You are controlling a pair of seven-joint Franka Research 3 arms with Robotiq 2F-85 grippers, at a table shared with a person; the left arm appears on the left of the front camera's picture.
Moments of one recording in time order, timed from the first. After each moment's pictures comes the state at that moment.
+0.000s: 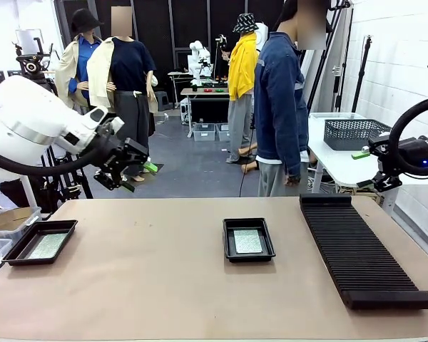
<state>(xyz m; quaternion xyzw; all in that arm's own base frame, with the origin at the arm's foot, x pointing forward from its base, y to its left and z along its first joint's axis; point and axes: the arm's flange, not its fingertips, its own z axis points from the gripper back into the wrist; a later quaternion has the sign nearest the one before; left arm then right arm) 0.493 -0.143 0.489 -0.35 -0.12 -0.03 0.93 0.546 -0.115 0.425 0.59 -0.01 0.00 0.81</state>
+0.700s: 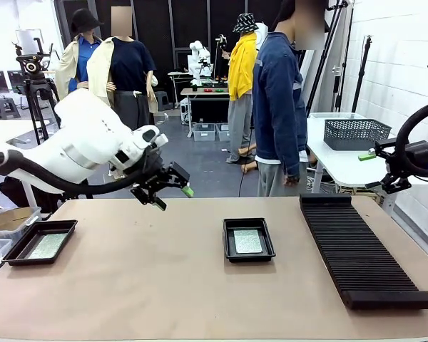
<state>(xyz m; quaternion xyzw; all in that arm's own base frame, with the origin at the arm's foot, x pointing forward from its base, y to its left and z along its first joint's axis) 0.483 -0.235 0.450 -0.28 -0.12 -0.08 0.95 0.547 -0.137 0.419 0.56 -0.05 -0.06 0.82</state>
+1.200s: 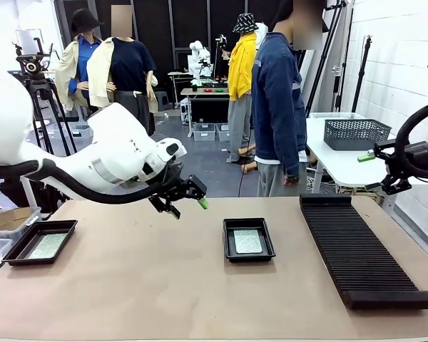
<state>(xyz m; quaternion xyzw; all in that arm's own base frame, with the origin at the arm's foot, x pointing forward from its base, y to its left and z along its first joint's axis) 0.500 -0.278 0.415 -0.25 -0.12 -0.08 0.96 0.544 -0.134 0.419 0.56 -0.05 -0.07 0.82</state>
